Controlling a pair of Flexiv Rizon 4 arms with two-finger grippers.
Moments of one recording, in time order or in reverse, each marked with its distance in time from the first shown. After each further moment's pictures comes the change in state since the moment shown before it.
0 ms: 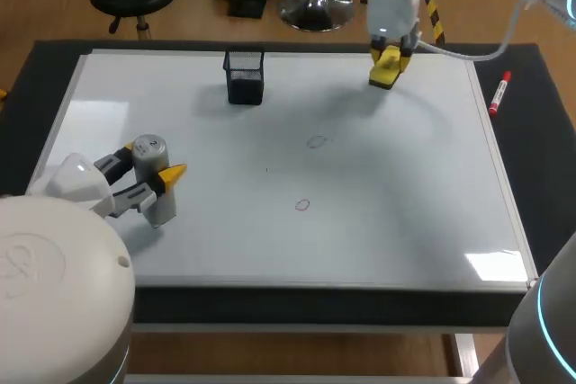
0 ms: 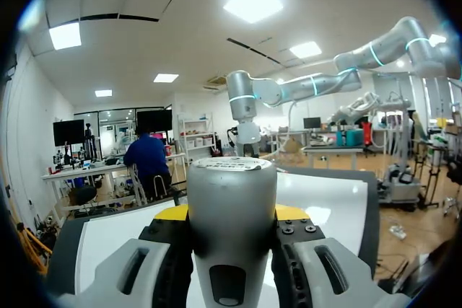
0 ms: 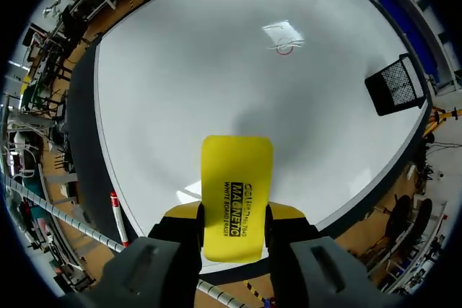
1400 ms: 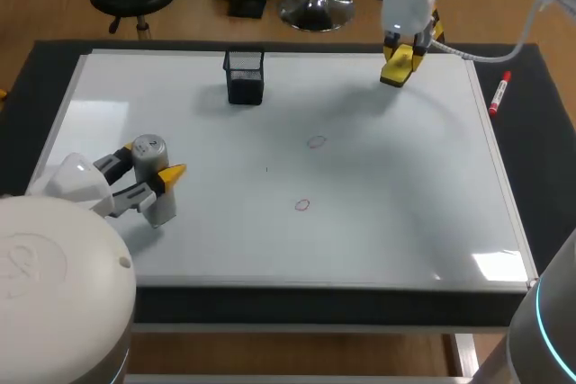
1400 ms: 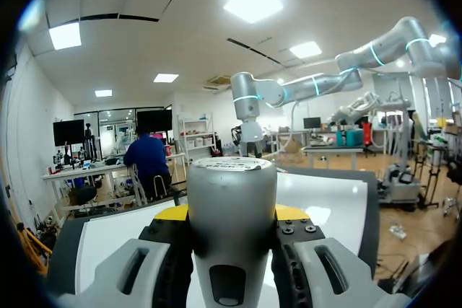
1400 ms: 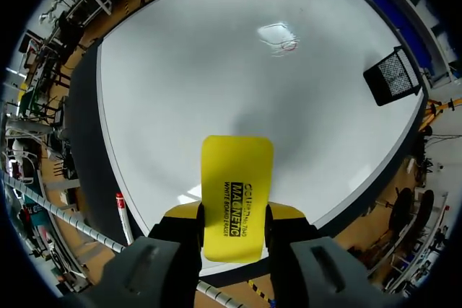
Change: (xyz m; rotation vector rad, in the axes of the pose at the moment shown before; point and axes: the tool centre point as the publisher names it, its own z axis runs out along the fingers) left arm 0.000 0.000 0.000 0.000 0.000 0.000; right arm 0.018 -0.011 -0.002 -0.023 -0.017 0.033
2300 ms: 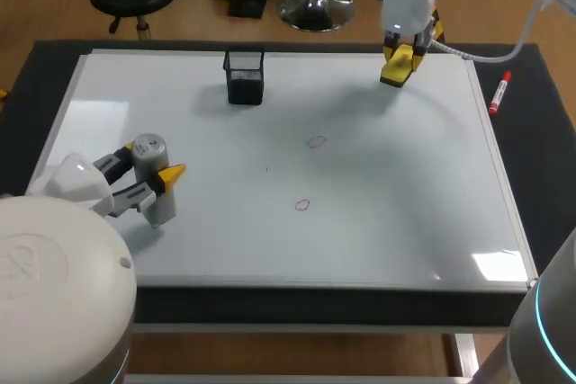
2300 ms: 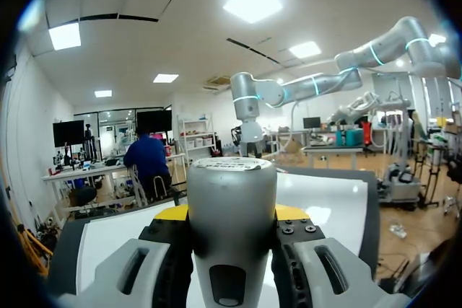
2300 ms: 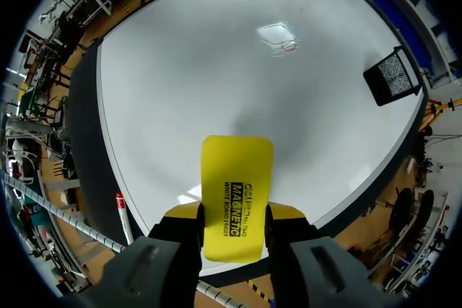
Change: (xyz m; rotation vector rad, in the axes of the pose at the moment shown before) left arm -0.001 -0.003 0.001 0.006 0.002 0.013; right arm 0.000 0.000 0.000 0.000 0.000 0.000
